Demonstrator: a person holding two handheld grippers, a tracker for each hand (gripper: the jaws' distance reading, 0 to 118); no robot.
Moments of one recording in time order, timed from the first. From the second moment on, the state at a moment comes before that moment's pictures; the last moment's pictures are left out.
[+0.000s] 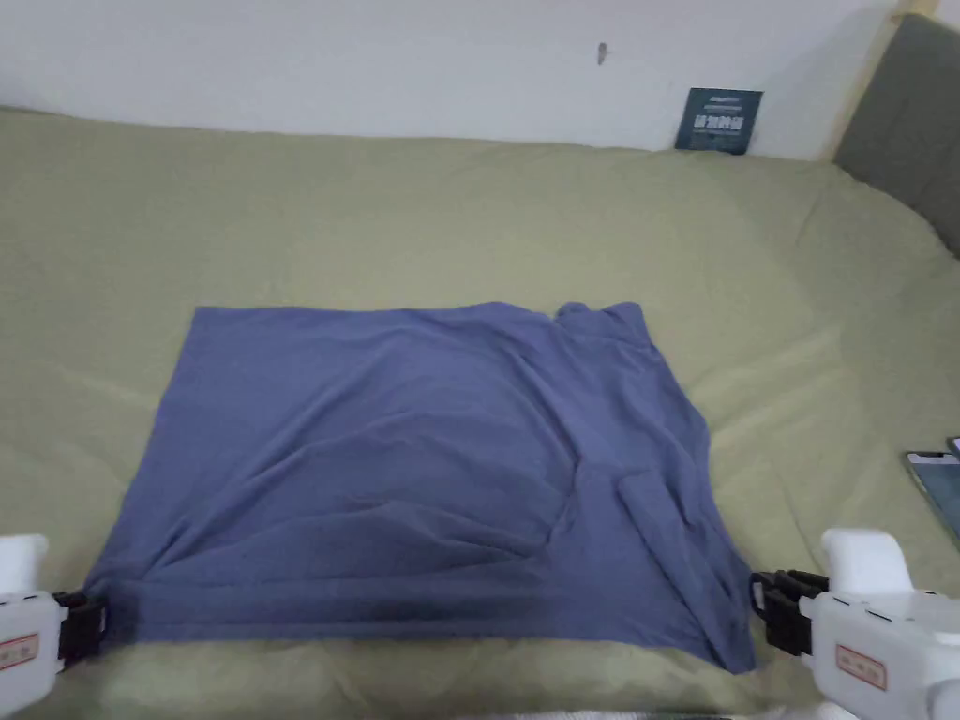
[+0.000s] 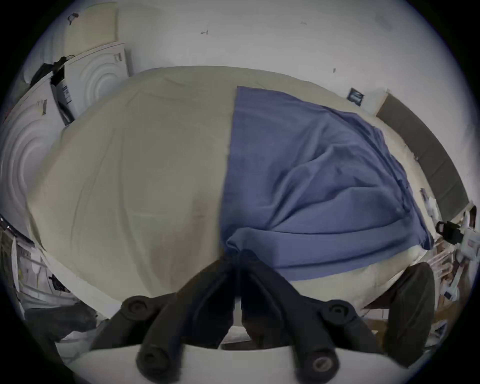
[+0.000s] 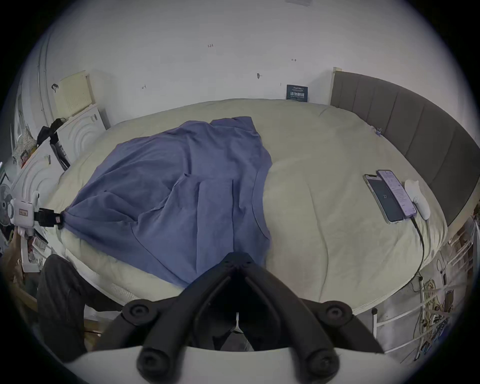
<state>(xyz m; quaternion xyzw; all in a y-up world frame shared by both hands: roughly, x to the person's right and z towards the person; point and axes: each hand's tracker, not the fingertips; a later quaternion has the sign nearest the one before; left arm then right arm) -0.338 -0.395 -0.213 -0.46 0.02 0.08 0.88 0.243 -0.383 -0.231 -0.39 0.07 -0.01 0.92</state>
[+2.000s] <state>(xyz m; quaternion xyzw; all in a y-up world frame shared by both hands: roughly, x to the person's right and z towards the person) -0.363 -0.366 -0.326 -0.44 0.06 0.10 0.89 0.235 -0.357 -0.366 -0.39 0.06 -0.02 0.92</state>
